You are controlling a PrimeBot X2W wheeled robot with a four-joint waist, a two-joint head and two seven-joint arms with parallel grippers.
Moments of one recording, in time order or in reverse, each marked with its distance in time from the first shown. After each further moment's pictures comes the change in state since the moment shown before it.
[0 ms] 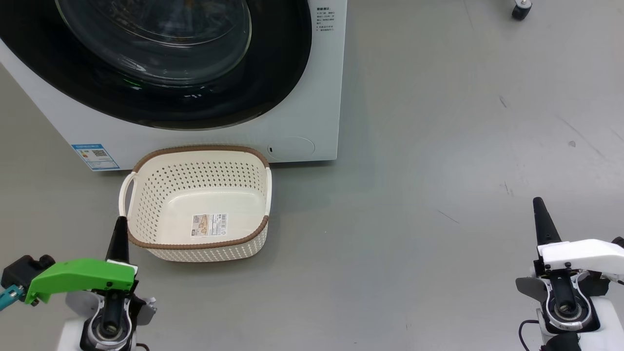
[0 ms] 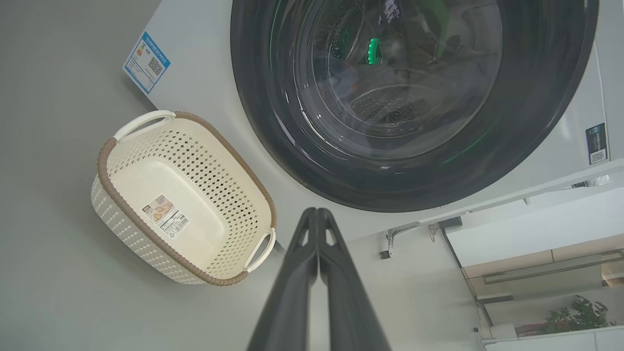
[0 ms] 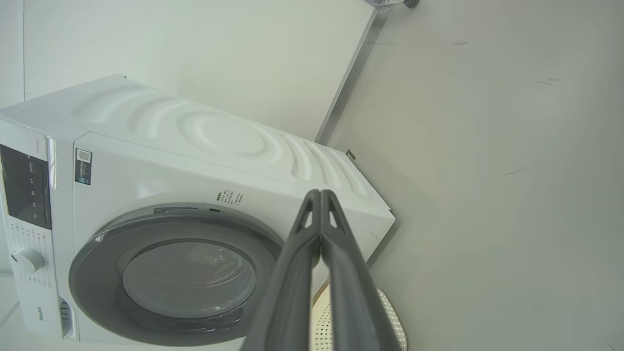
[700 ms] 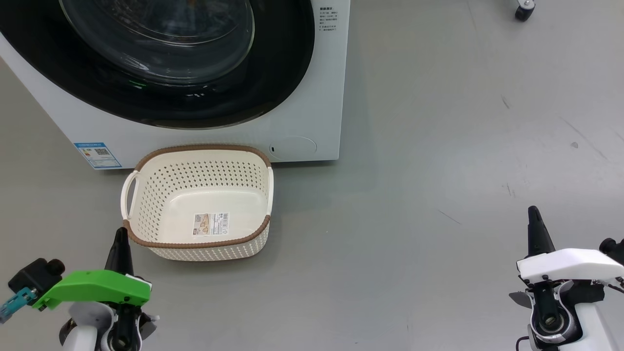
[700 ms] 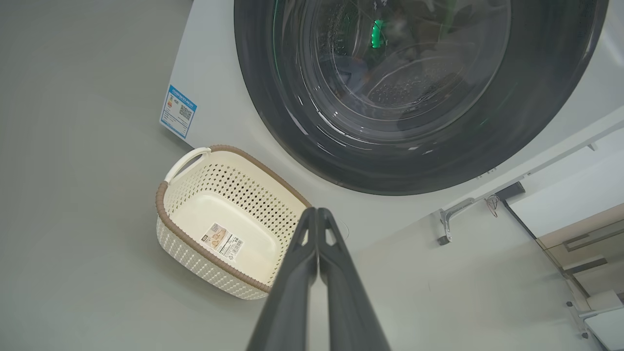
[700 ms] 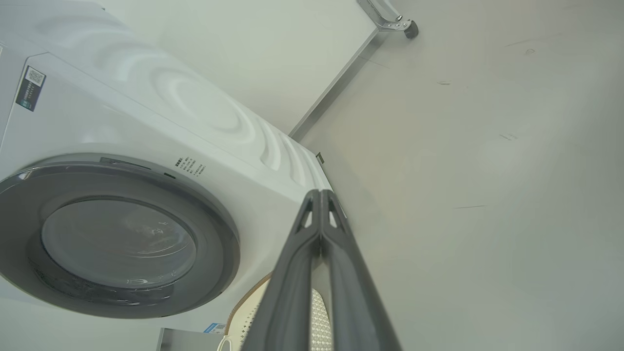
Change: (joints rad) left arm 0.042 0.005 -0.025 0.005 0.282 0.000 -0.076; right arm 0.040 0.000 0.046 -0.012 -0.289 -0.015 -0.075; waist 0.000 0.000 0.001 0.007
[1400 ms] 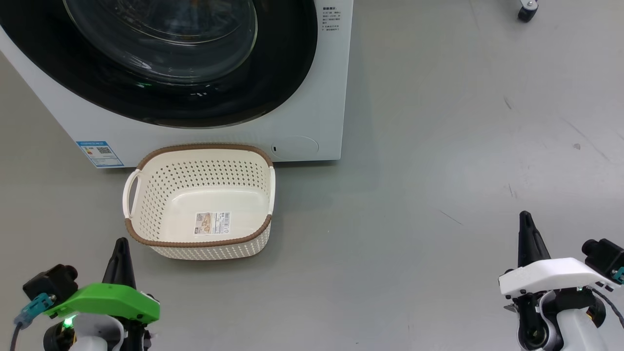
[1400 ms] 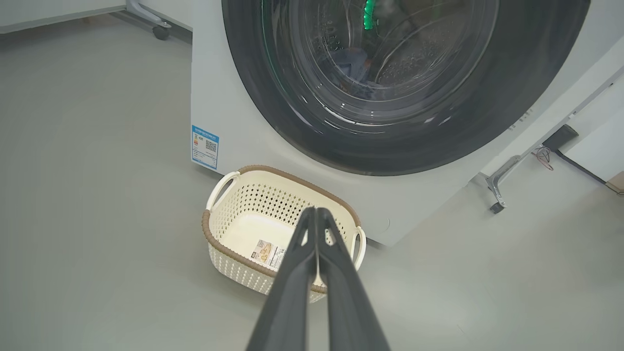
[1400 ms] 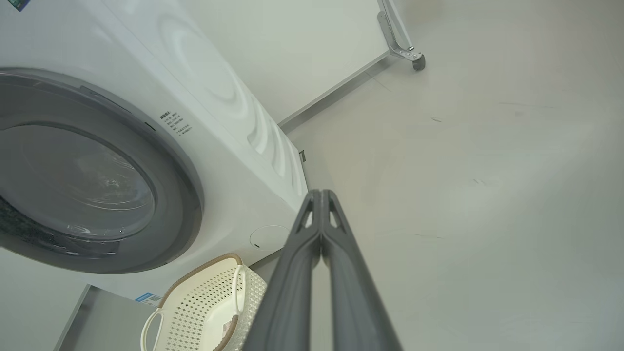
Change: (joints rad) left arm 0.043 0.013 -0.020 0.005 0.271 0.000 -0.075; right arm 0.040 -0.001 0.048 -0.014 -0.278 -0.017 -0.078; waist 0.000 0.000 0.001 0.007
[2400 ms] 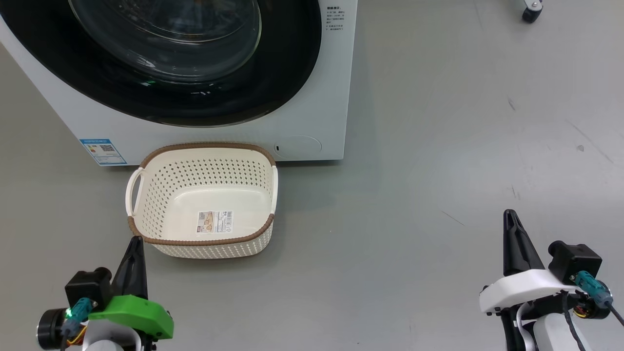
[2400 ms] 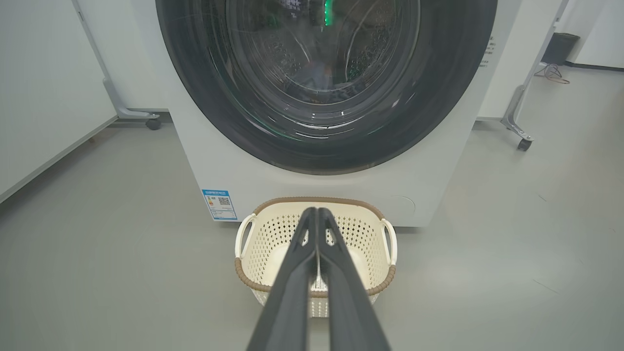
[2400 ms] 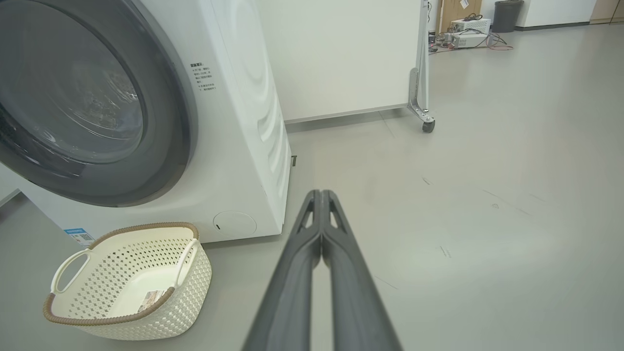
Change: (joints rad) left arm 0.023 0.006 -0.028 -0.006 0.380 0.000 -0.112; right arm 0.019 -0.006 0.053 -0.010 -0.385 -0.013 -0.099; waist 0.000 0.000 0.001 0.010
